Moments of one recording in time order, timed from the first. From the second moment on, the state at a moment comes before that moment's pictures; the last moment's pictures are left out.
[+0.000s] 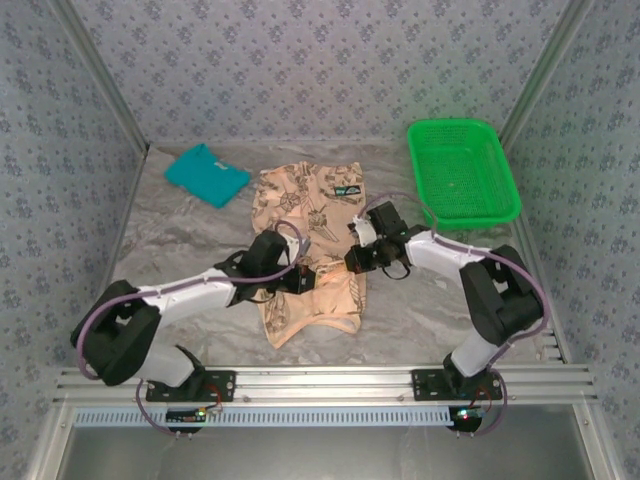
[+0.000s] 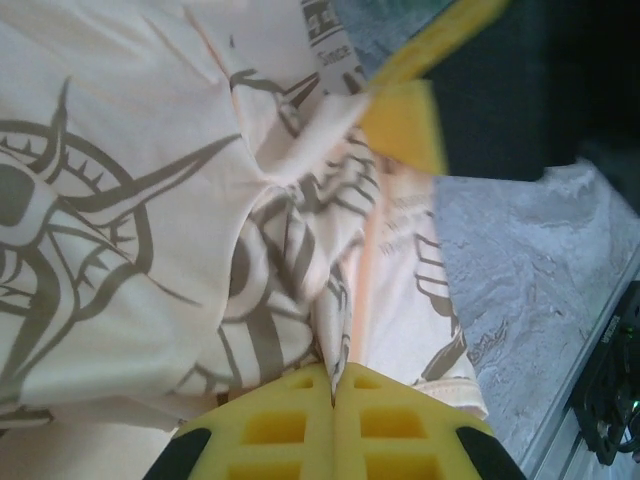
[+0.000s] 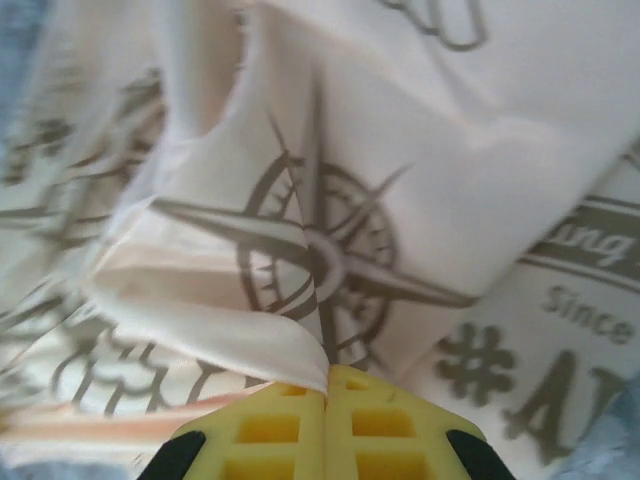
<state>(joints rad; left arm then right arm) -0.74 1.38 0.63 0.01 0.37 -0.56 0.50 1.66 0.93 -0.34 -0.41 0.23</state>
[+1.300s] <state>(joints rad) -0.83 1.23 0.49 0.14 0.38 -0.05 0.63 1.51 1.02 -0.51 -0.48 0.14</state>
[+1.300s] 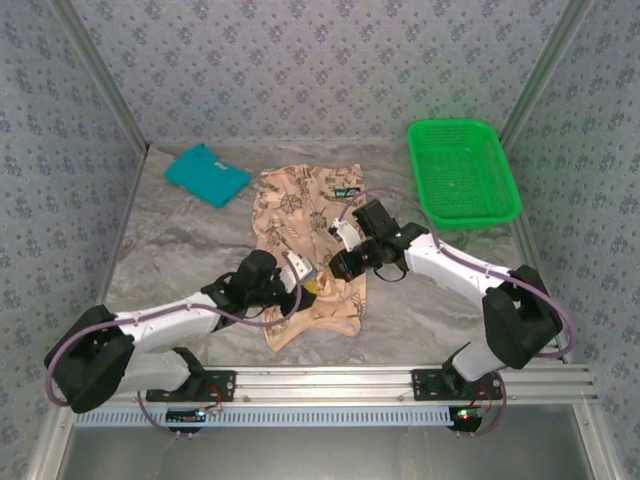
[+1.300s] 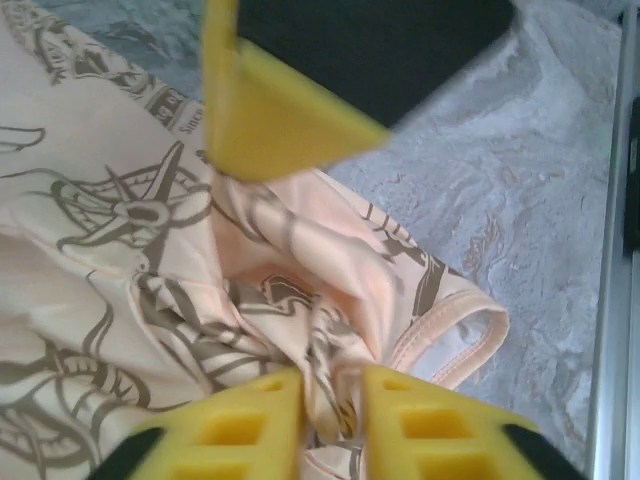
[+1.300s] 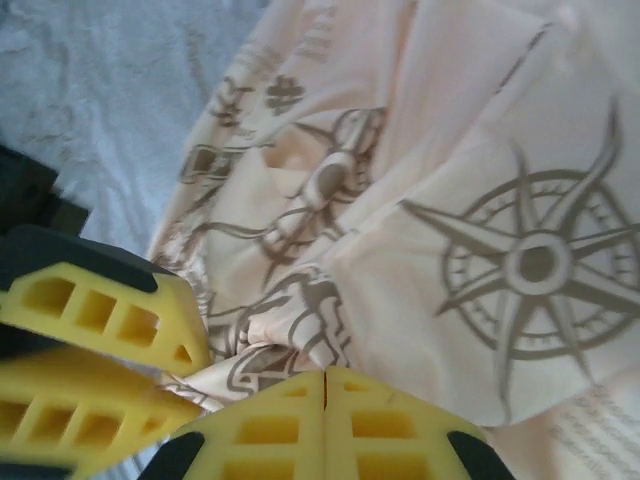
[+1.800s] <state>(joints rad) -0.67 1.38 0.63 -0.09 0.45 -0.16 0.72 1.40 0.99 -0.58 -0.31 0.31</state>
